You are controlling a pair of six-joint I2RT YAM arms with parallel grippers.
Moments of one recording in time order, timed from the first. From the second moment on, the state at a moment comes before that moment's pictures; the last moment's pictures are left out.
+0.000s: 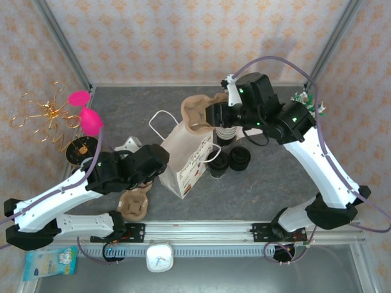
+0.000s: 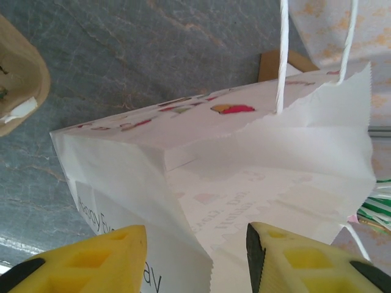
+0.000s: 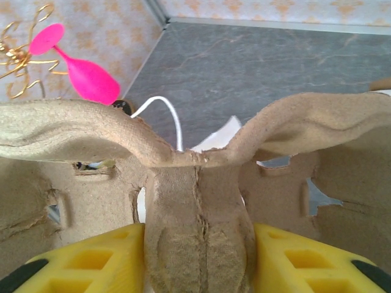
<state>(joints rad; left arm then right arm) -1.05 1.05 1.33 -1.26 -0.51 -1.77 0.77 1.44 1.96 -1.14 -0.07 0.45</state>
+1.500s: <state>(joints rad) -0.85 0.91 1.08 -0.97 -0.44 -1.51 0.92 1.71 2.08 -1.26 -0.01 0.46</state>
